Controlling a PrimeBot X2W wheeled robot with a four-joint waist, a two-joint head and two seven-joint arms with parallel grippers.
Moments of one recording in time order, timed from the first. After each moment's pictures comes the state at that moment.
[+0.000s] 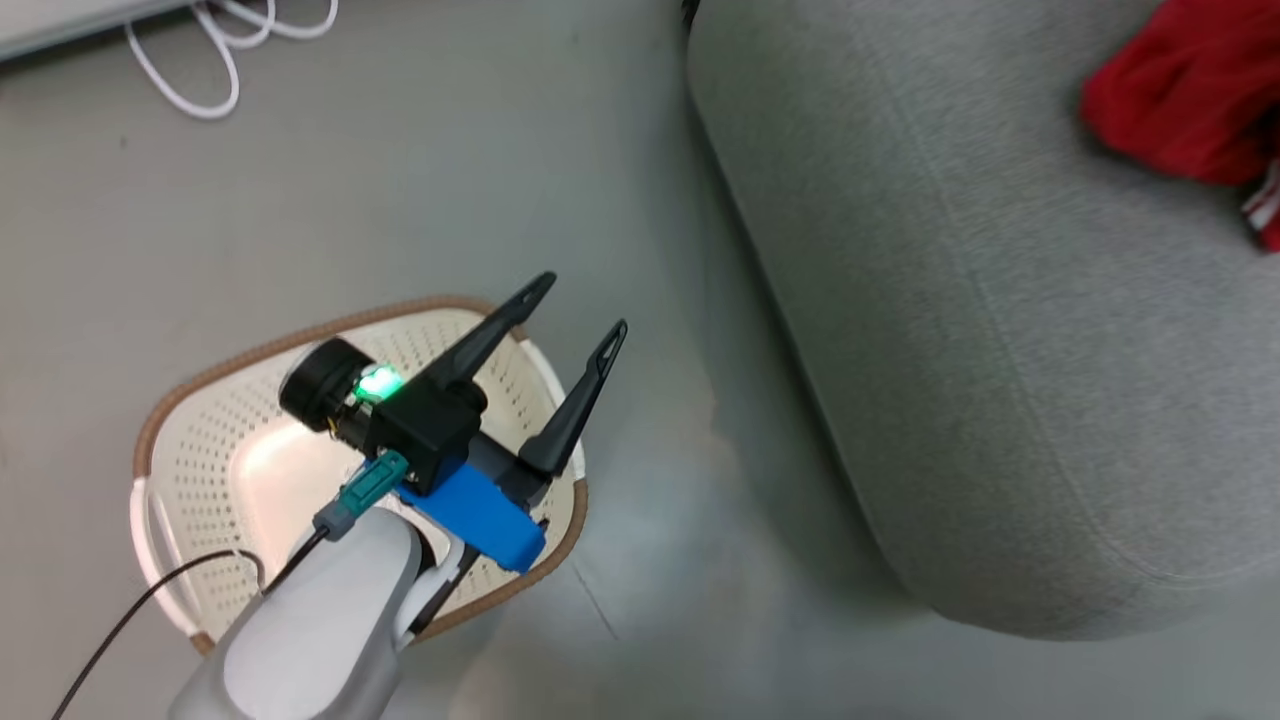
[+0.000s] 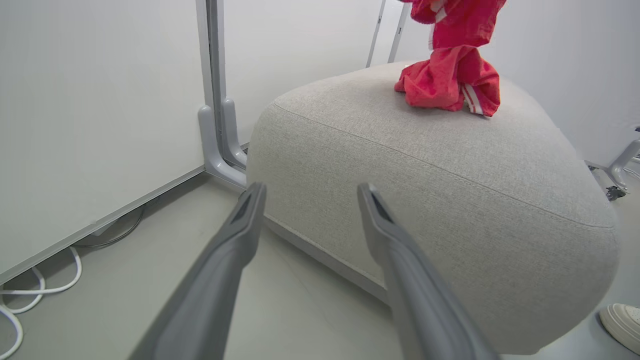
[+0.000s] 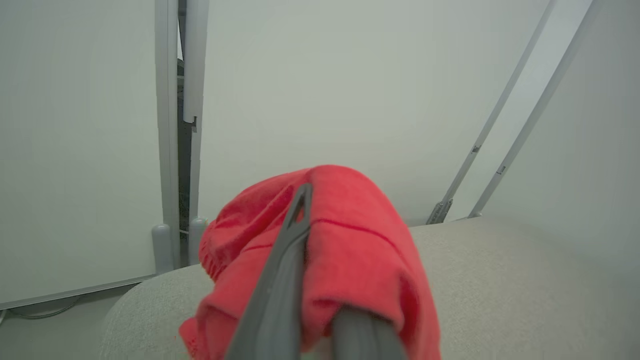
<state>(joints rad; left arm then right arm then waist) -0.59 0.25 -0.62 0.30 -0.28 -0.13 -0.26 -1.08 -0.51 -0.08 0.70 0.22 0.13 -0.09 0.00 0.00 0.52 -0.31</state>
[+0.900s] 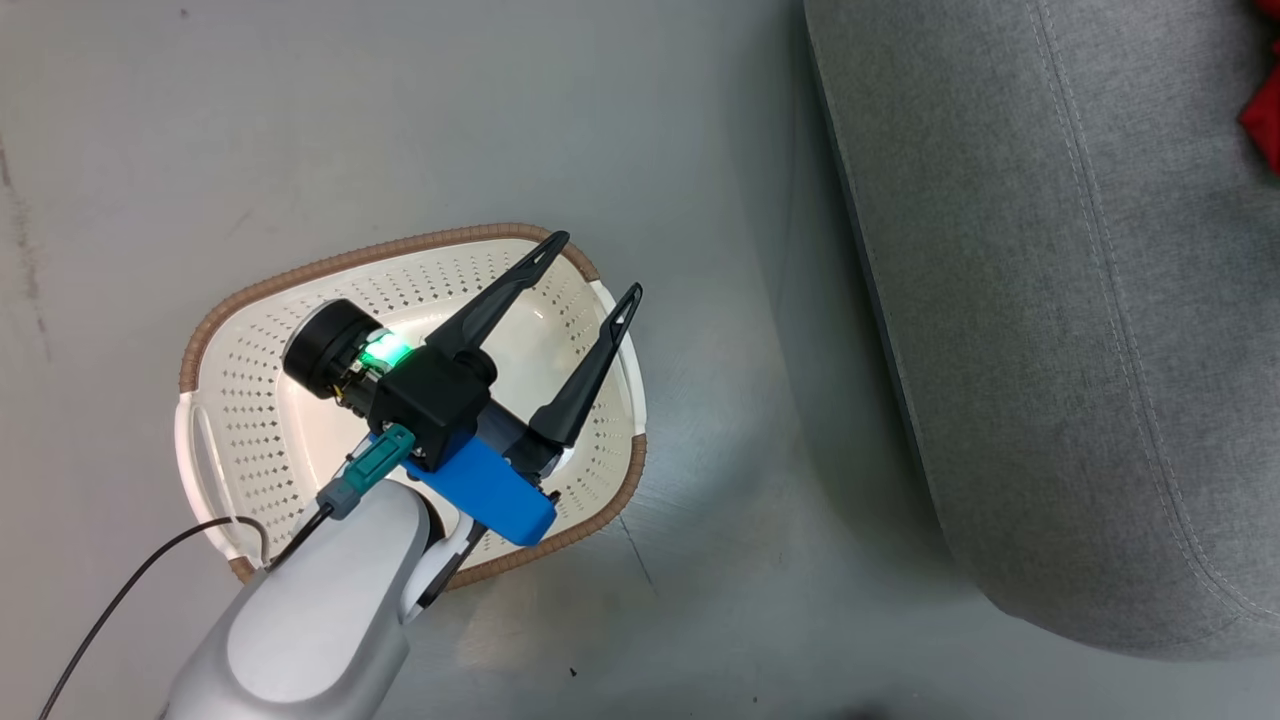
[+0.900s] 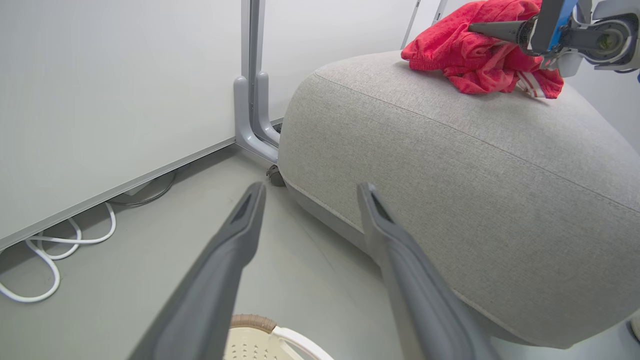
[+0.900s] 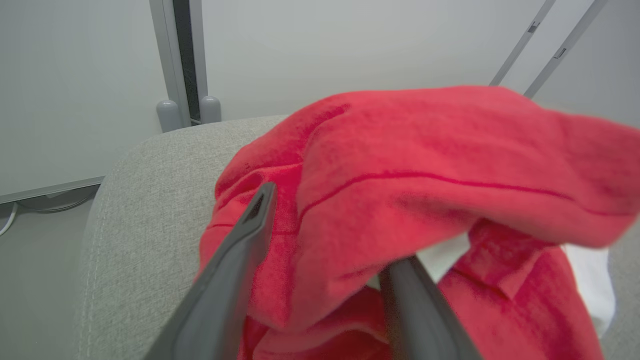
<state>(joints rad) -0.65 0.24 -0.63 0.28 -0.28 -0.13 -0.26 -0.97 -0.42 -0.22 0.90 0.11 0.13 -0.21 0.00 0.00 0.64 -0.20</state>
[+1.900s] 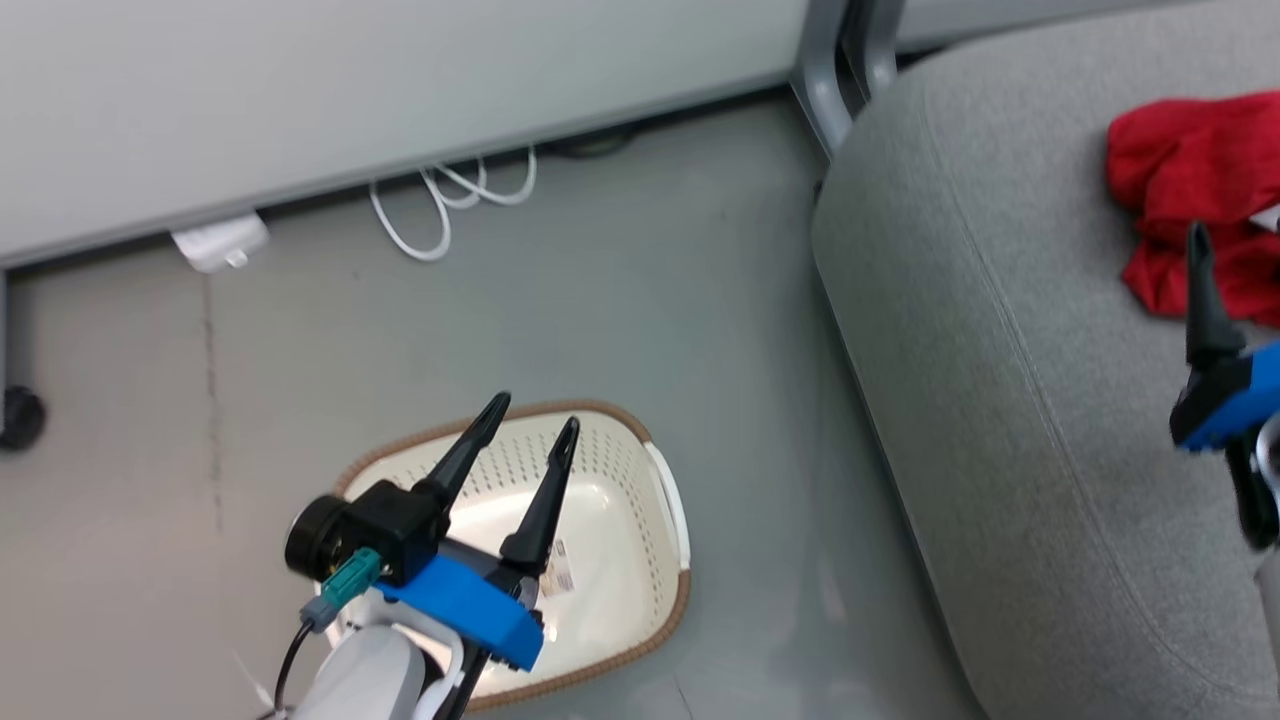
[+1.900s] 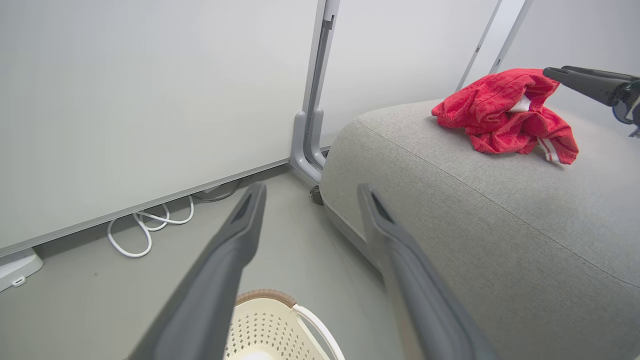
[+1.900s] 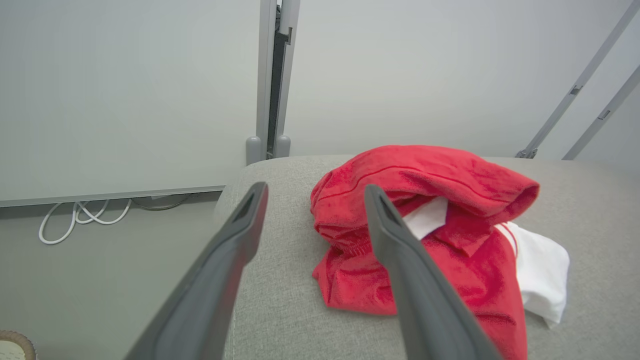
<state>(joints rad) -0.37 0.13 -0.44 0.36 -0.31 -0.13 -0.26 -0.60 -0.38 -0.08 0.65 0.11 0.13 -0.18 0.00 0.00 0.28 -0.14</state>
